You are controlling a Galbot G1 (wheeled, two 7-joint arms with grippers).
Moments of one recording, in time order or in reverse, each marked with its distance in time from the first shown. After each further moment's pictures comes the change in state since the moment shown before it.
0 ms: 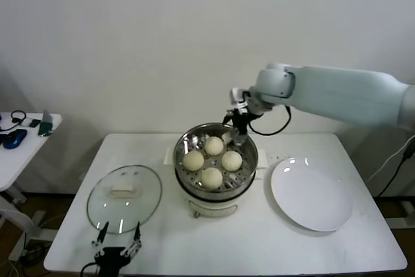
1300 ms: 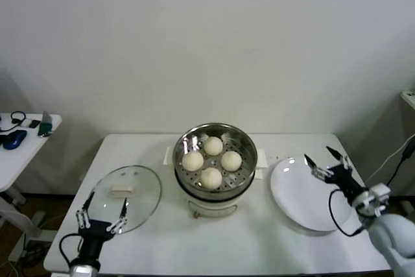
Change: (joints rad) left arm -0.087 0.153 -0.065 -0.035 0.229 -0.008 -0.054; right arm -2.121 -0.123 2.038 0.277 -0.213 0.499 0.477
